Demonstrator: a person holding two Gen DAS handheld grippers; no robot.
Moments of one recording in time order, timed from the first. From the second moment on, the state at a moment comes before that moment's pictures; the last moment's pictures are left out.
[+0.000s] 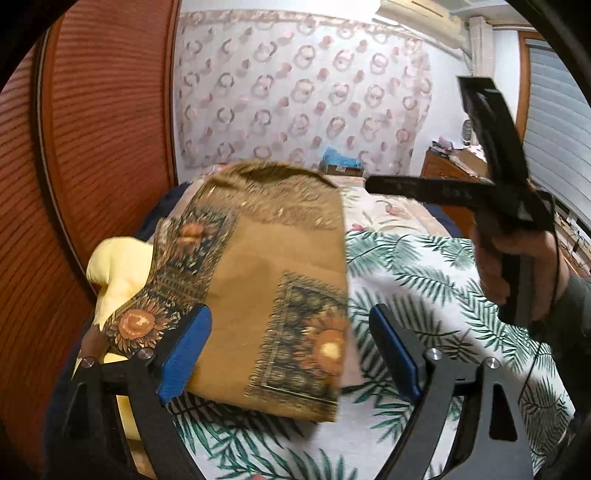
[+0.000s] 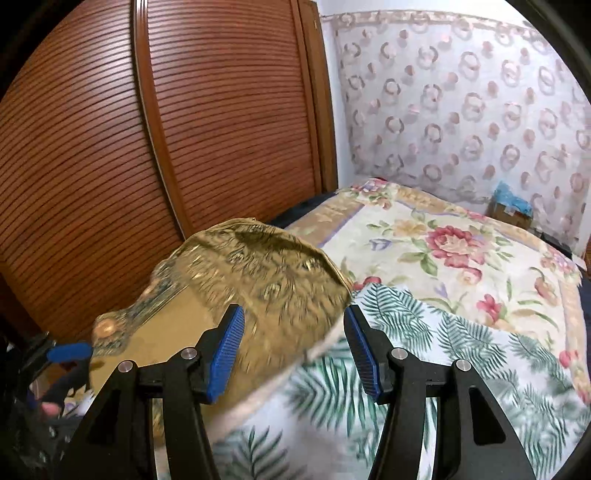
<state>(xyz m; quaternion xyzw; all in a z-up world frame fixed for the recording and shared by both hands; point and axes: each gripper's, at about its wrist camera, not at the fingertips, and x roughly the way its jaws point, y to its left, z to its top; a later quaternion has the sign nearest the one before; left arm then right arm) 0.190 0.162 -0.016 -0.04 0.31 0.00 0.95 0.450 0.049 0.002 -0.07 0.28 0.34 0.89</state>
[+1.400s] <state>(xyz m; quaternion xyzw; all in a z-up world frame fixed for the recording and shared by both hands) 0.089 -0.006 0.036 0.01 0.26 -0.06 0.96 0.083 -0.166 0.059 -0.01 0.22 0.15 0.97</state>
